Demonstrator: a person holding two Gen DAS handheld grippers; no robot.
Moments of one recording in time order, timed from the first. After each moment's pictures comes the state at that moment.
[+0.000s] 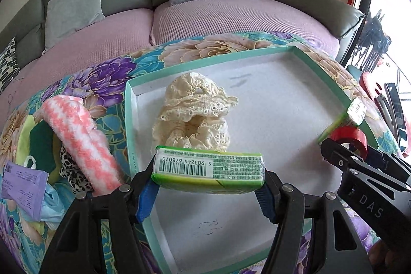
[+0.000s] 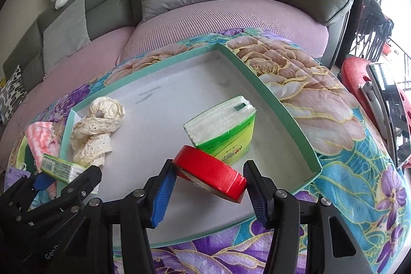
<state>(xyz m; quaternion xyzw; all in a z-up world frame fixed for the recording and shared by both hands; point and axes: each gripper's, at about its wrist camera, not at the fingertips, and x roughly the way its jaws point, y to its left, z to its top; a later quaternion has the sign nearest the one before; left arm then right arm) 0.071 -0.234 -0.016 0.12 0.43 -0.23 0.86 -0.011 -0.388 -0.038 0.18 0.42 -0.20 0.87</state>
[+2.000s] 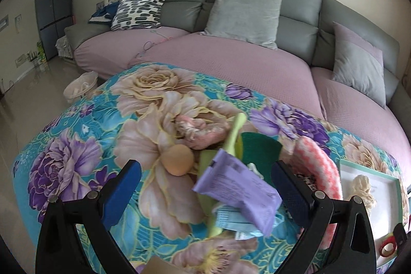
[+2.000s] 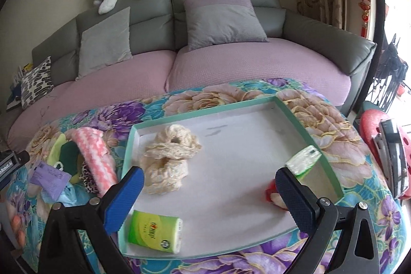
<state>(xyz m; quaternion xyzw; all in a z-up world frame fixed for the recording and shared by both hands) 0.098 0.021 0.045 -0.08 0.36 0.10 0.92 0.010 -0.287 0.016 0.11 0.35 -0.12 0.92</state>
